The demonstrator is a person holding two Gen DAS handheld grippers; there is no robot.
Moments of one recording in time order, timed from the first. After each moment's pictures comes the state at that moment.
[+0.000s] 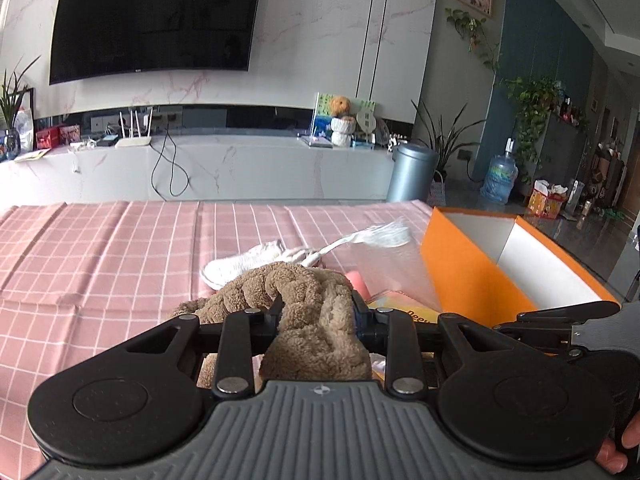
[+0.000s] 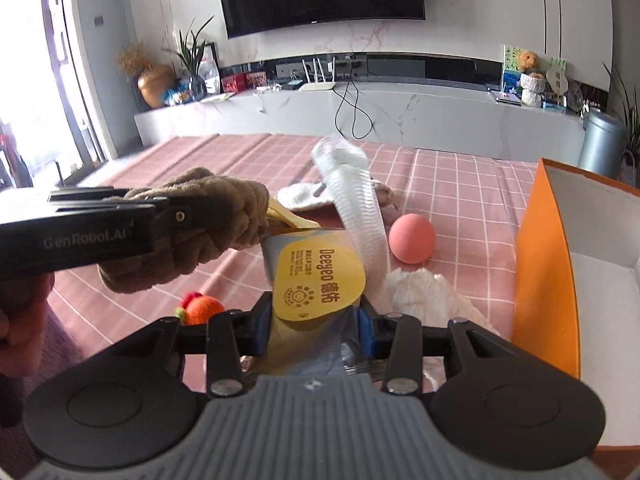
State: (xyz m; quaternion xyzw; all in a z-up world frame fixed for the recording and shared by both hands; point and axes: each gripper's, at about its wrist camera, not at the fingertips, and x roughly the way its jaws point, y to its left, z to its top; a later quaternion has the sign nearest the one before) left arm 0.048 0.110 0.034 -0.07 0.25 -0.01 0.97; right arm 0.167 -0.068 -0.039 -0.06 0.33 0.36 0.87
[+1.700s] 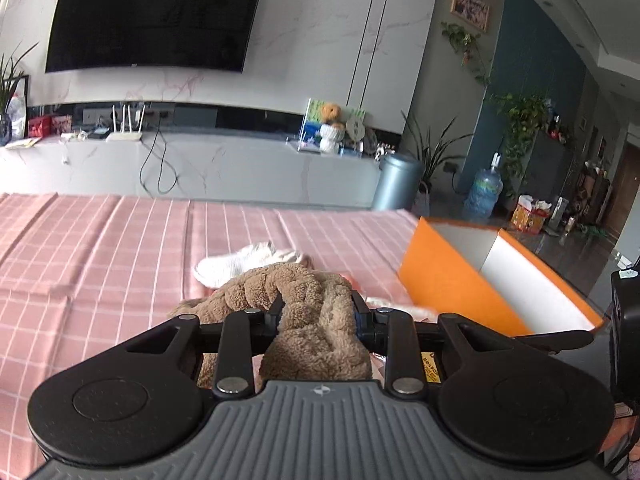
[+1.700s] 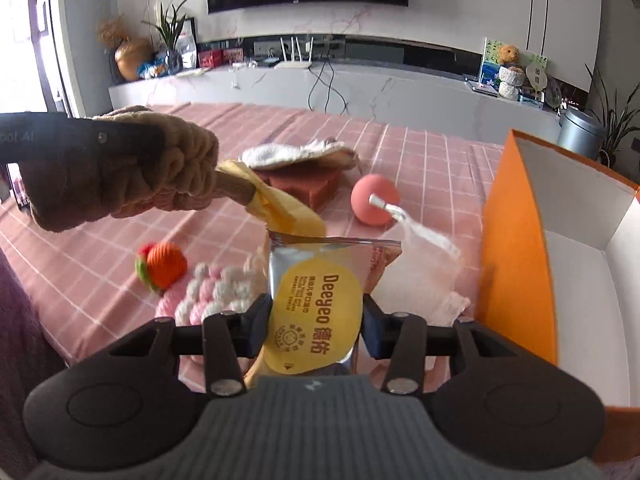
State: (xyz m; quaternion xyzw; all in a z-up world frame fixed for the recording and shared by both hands) left arm 0.037 0.122 0.037 -0.09 0.23 -0.03 0.97; right arm 0.153 -0.085 -0.066 -0.10 0.35 0.32 0.88
